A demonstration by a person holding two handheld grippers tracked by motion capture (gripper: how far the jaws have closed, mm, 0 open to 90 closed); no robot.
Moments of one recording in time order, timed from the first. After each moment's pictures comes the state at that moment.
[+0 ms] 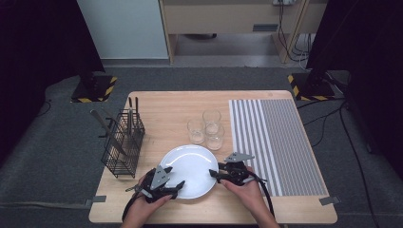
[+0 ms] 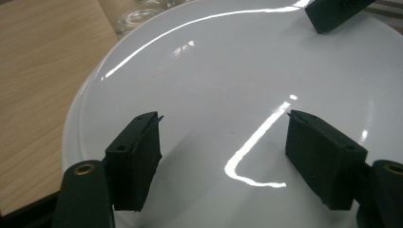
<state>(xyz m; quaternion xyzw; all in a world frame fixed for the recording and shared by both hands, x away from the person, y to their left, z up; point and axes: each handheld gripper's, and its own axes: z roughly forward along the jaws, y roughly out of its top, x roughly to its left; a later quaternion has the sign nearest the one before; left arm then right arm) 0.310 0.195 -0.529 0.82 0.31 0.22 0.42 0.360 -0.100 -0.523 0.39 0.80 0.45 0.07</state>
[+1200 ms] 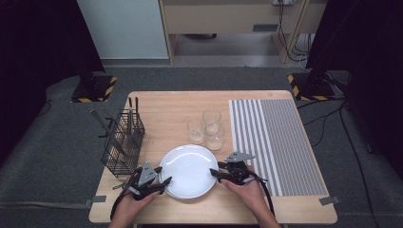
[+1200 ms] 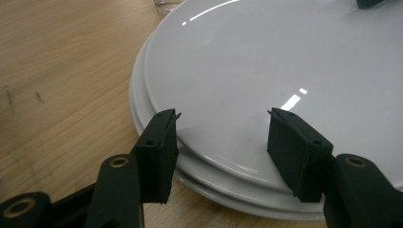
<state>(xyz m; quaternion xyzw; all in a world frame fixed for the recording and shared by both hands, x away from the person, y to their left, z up) 0.313 0.229 -0.521 0.83 0.34 0.21 0.40 0.362 -0.103 -0.523 0.38 0.80 0.45 0.08</state>
